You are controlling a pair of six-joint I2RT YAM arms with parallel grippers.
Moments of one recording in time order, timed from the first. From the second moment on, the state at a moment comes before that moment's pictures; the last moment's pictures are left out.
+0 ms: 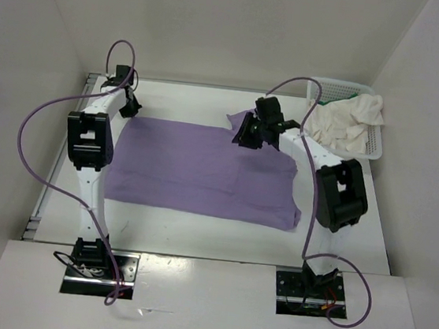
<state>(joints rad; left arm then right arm) 0.10 2.40 2.02 -0.60 -0.20 -0.53 0.43 1.84 1.38 -0.35 -0.18 0.64</state>
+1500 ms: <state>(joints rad) 0.08 2.14 1.69 -0.51 -0.15 -0.53 0.19 2.84 2.73 -0.61 0.10 0.48</state>
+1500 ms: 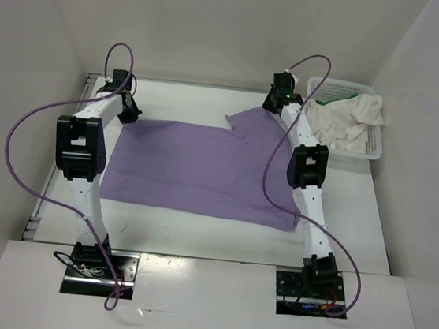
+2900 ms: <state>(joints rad) 0.15 1.64 1.29 -0.58 -0.11 -0.50 0.14 1.27 1.04 -0.58 -0.13 0.56</state>
